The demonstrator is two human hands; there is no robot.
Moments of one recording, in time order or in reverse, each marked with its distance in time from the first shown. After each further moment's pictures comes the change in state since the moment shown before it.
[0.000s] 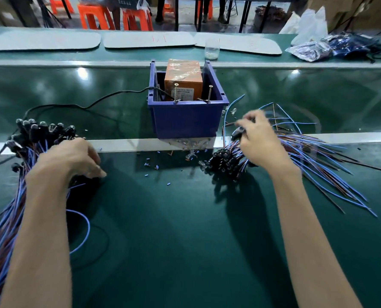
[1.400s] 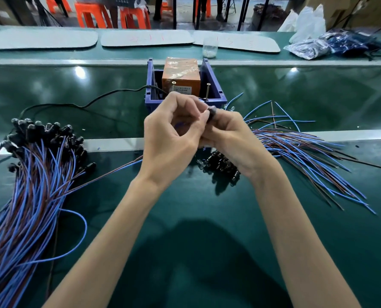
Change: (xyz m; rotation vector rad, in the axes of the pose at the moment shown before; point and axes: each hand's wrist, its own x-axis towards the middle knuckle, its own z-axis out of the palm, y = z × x) left_hand -0.095 0.145 0.041 -1.170 0.413 0.959; right_hand -0.023 -0.067 -0.010 1.301 -0.328 -0.207
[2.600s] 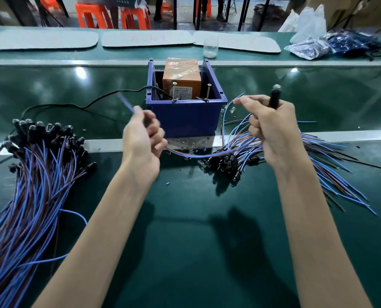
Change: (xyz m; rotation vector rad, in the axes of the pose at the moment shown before) left_hand 0.021 -0.027 -0.023 -0.652 0.387 -0.787; right_hand -0.003 -0.021 -0.039 -0.154 0.649 0.061
